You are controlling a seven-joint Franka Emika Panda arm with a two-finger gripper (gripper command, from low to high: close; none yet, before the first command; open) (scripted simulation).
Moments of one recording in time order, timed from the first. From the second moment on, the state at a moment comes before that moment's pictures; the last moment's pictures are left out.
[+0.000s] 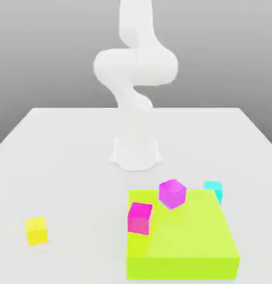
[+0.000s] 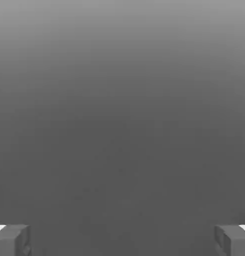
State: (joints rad) arm 0.05 -0.76 -0.01 -2.34 -0.01 2.33 0.69
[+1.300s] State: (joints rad) arm 0.87 -0.22 -0.23 -2.88 -0.10 2.81 -0.99
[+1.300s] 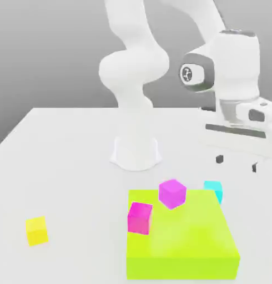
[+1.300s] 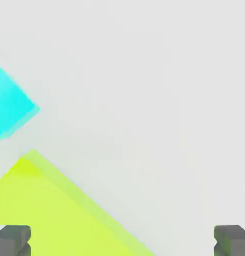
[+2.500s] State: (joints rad) arm 0.87 0.00 -0.05 -2.98 0.06 2.98 -1.50
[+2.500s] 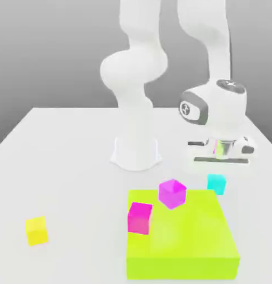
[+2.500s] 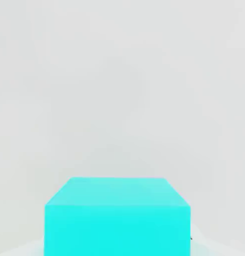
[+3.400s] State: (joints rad) arm 0.27 0.13 -0.48 -2.50 0.03 2.66 -1.48
